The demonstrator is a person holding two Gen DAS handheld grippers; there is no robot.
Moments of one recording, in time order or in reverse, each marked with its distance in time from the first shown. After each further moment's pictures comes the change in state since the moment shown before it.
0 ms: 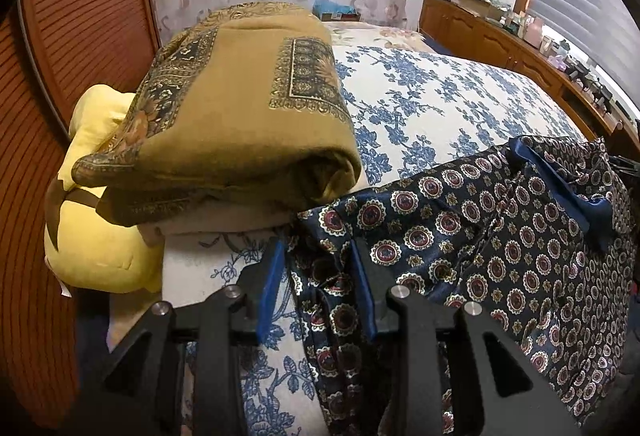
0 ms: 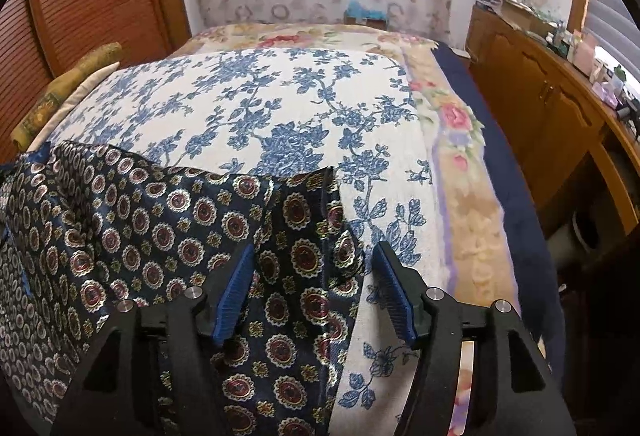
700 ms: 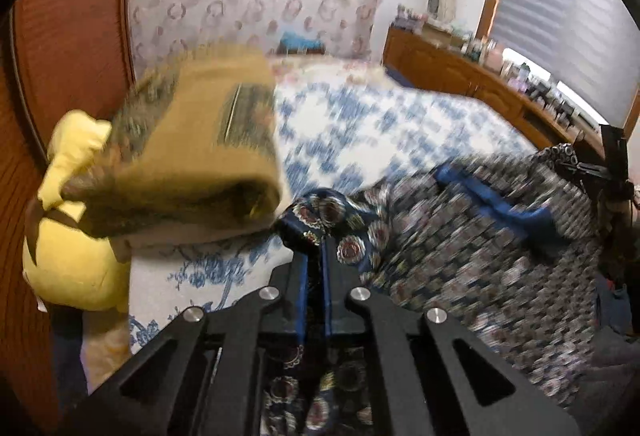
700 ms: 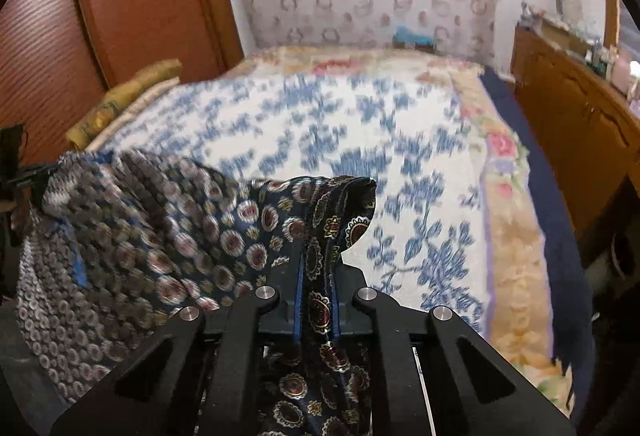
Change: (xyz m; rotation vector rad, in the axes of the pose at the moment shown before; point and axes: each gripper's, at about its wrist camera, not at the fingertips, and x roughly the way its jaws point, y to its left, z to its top) left arm -0.050 -0.026 -0.009 0.025 -0.162 -0.137; right arm -0.043 0.016 0.000 -0.046 -0.146 0.204
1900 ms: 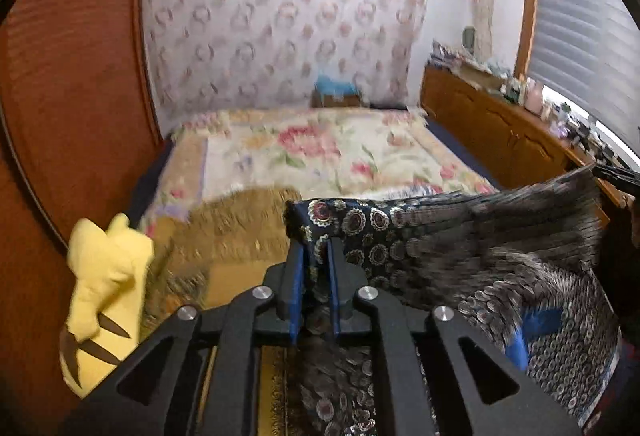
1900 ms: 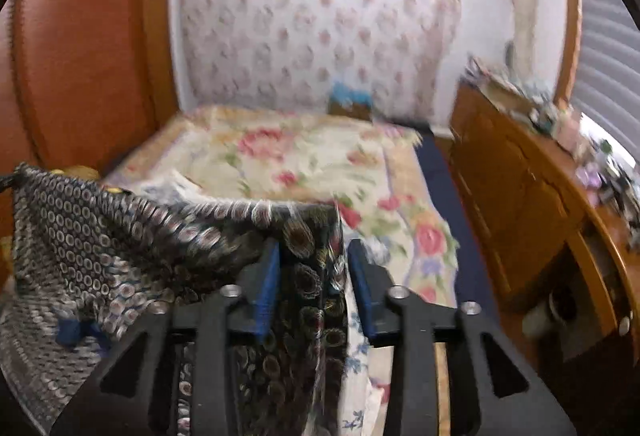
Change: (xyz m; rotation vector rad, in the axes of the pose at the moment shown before) left arm 0.072 0.039 0.190 -0.011 -0.070 0.139; right arm 0.048 -0.059 0.192 0.010 -0.057 -0.311
